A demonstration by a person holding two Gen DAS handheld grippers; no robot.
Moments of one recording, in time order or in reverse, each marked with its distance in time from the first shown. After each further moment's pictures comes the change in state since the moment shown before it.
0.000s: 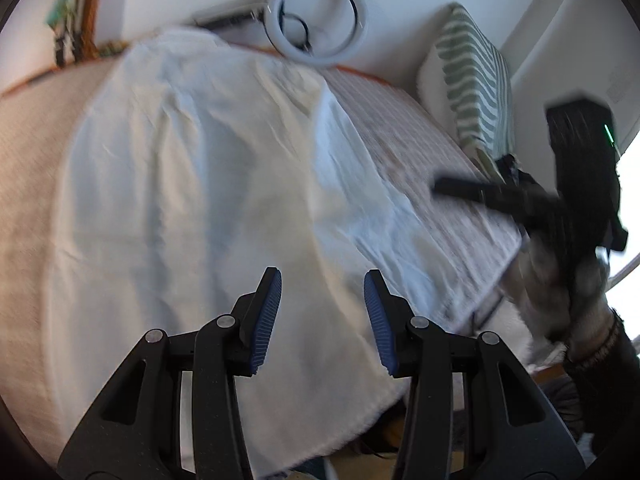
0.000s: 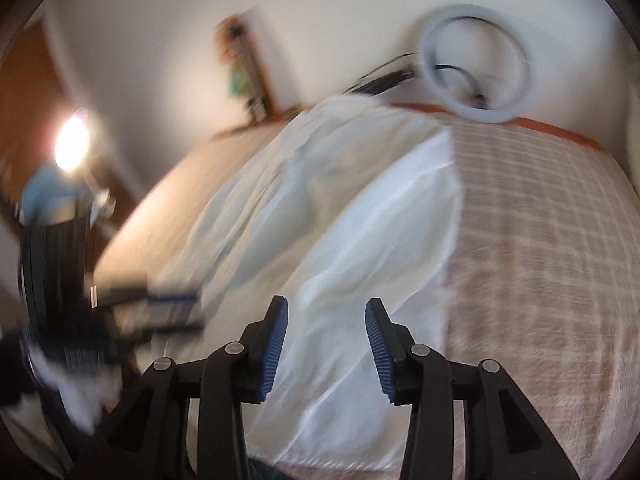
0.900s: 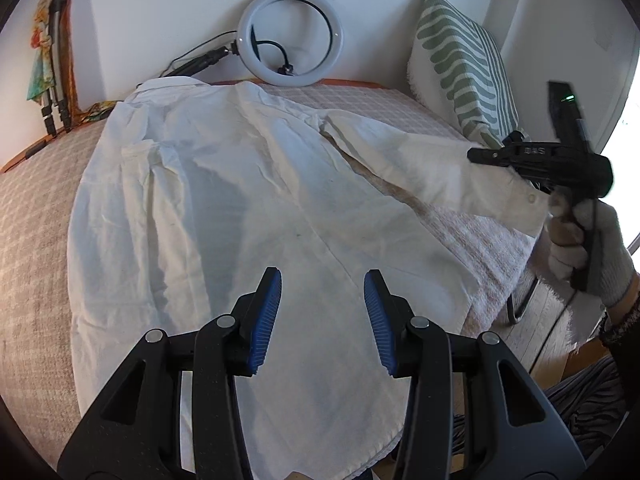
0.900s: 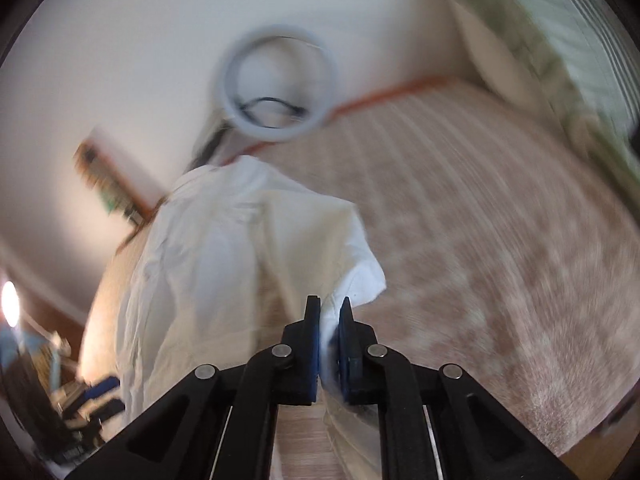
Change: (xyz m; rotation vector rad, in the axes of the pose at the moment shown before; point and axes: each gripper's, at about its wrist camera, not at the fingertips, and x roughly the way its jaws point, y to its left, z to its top) left arm -0.001 -0.028 0.015 0.186 -0.089 0.130; right arm -0.038 -0.112 -0.005 0.361 -0.129 -0.229
